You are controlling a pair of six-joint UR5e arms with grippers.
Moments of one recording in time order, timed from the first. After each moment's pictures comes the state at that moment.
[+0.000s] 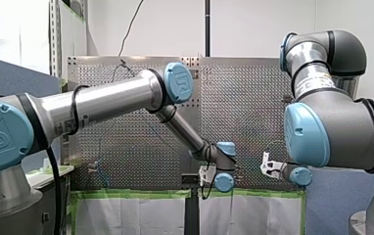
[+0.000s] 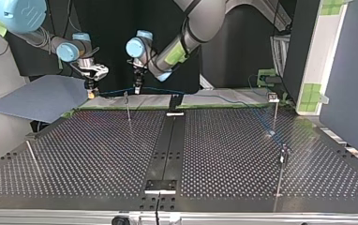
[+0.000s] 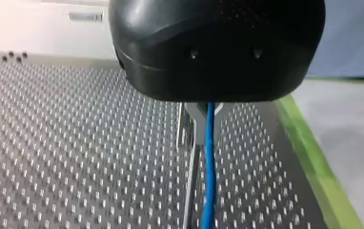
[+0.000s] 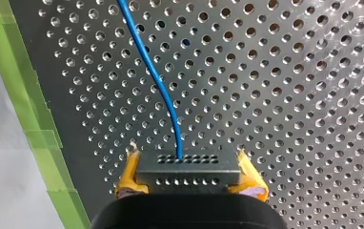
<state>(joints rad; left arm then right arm) -0.85 -2.83 -1.02 -2.50 -2.14 -1.60 1.60 -0.61 1.75 -1.02 1.23 1.71</state>
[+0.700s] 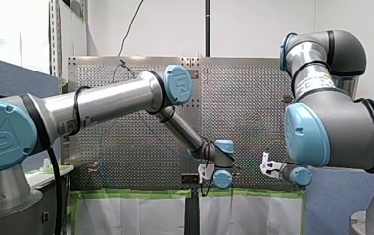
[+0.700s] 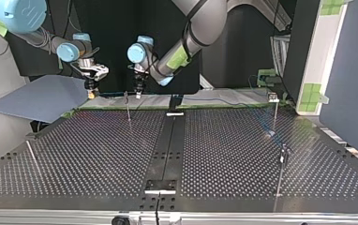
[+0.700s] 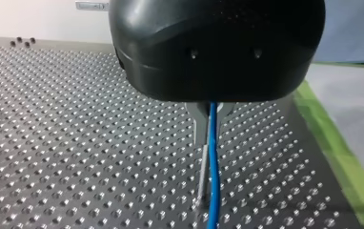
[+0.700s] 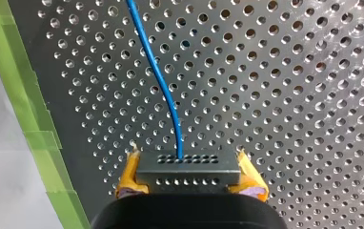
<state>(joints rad) -0.81 -2.84 -0.98 -2.51 -2.13 -1.60 1.61 -0.61 1.75 -1.02 1.23 1.71</state>
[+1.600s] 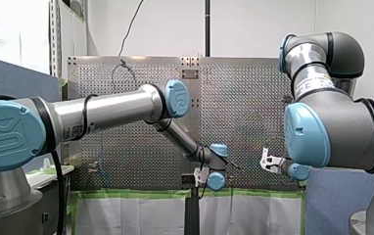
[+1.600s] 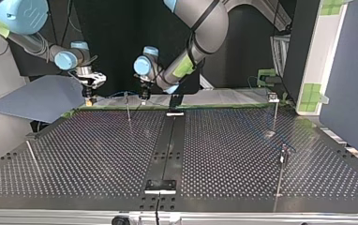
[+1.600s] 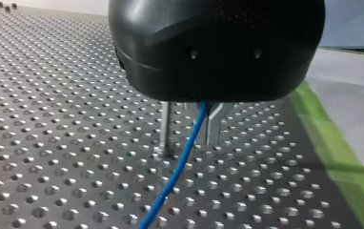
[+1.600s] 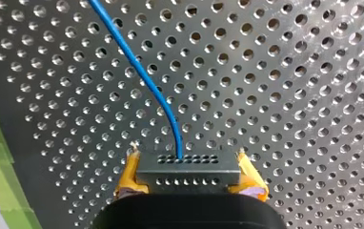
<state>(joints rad) -0.75 -2.93 -0.84 -2.60 -2.05 -1.64 1.61 -0.60 1.64 -0.96 1.24 1.71</state>
